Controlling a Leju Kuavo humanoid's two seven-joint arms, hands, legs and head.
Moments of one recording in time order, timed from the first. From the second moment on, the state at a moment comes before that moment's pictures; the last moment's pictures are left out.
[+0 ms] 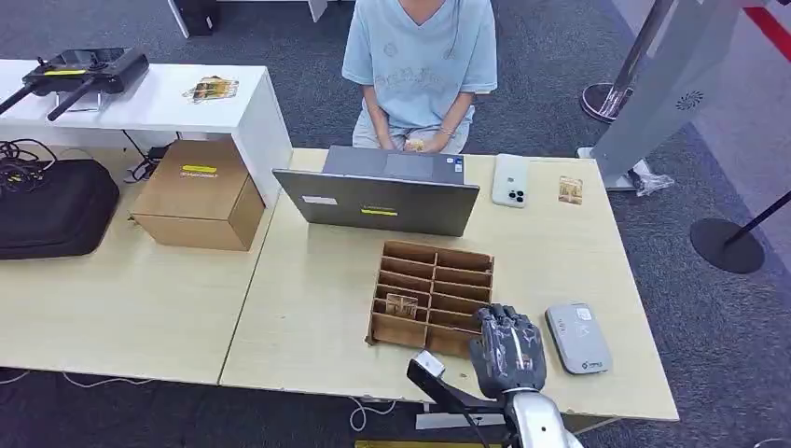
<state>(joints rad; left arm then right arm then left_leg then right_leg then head) -0.03 -0.07 -0.15 -0.20 -0.17 -0.05 0.08 0.02 -0.14 0.42 -1.45 1.34 0.02 0.25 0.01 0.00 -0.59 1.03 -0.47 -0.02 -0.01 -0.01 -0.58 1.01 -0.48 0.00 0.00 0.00</state>
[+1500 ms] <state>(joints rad) -0.04 -0.07 -0.15 -0.20 -0.18 -0.06 0.08 0.06 -0.16 0.31 -1.58 0.96 -0.04 0.12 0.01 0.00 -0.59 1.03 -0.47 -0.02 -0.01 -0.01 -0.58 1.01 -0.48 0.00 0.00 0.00</state>
